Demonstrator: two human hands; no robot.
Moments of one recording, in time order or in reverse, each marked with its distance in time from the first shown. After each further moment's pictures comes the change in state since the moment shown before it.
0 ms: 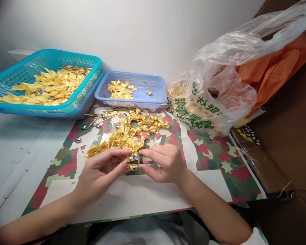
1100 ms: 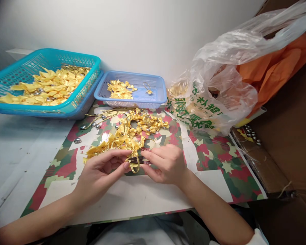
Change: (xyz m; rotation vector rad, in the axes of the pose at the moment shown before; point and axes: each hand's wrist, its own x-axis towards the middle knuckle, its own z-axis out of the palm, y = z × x) left_hand 0.000 -0.005 -0.002 0.037 -0.019 0.002; right_hand 0.003 -0.003 -0.005 -0.141 0.009 -0.067
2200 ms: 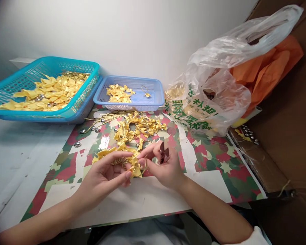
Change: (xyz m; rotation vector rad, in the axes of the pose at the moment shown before) left_hand 0.000 0.003 0.002 -0.205 -0.162 -0.244; right_hand 0.003 -0.014 0.007 1.023 0.210 0.601
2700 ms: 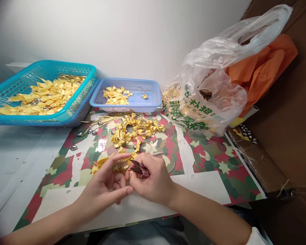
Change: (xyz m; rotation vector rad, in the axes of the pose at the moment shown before) left_hand -0.009 -0.006 0.009 0.061 -0.048 -0.082; right_hand -0.015 0.000 0.022 -0.273 -0.029 -0.007
